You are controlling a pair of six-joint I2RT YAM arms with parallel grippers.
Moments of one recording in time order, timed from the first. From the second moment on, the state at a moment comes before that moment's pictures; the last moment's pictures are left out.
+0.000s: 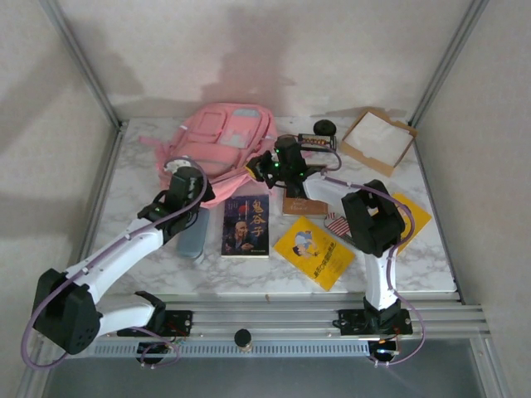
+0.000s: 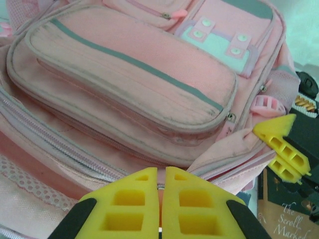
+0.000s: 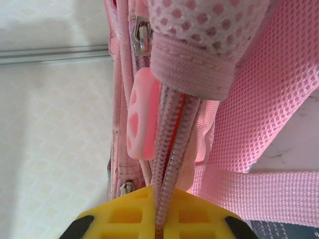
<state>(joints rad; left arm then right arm) -0.45 1.19 0.82 -0.21 -0.35 -0.68 0.59 2.02 1.36 0.20 -0.42 1.36</state>
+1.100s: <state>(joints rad) -0.48 1.23 0.79 -0.06 -0.28 -0.60 0.61 1.78 1.22 0.17 -0.60 0.11</state>
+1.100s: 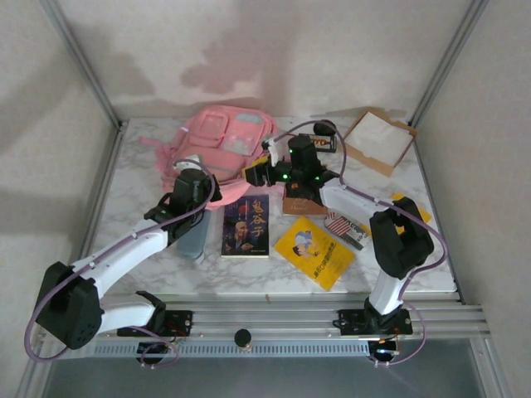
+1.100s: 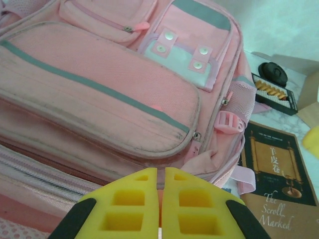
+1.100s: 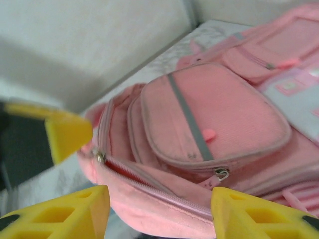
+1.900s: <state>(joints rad) -0.48 1.26 0.81 -0.05 -0.23 -0.56 0.68 2.05 1.52 -0.13 -0.76 -0.78</state>
